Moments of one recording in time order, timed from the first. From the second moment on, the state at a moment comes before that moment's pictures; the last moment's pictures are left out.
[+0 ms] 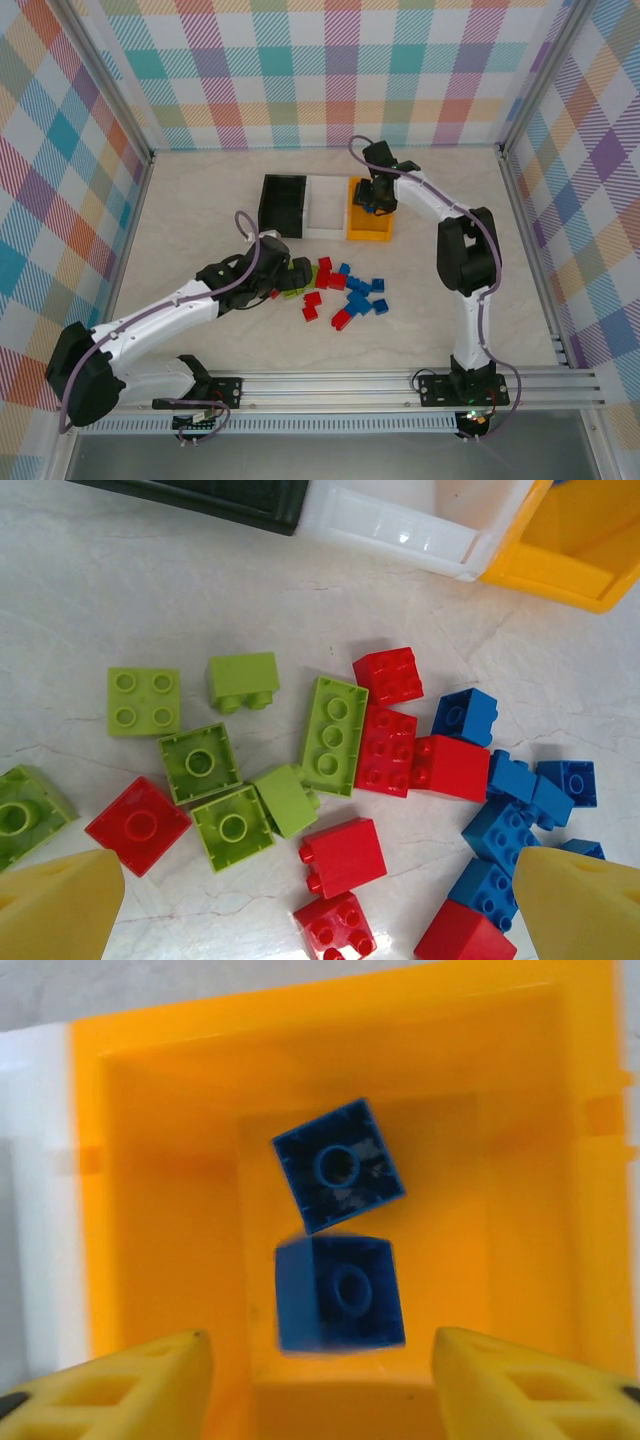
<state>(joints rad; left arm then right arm) -0.79 1.16 0.82 -0.54 -0.20 -0.81 0.40 2.11 1.76 -0.72 0.04 0.52</state>
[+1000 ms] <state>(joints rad) -0.78 1.12 0.81 -0.59 -0.26 -0.82 0.74 1.46 0.86 -0.84 -0.01 0.57</state>
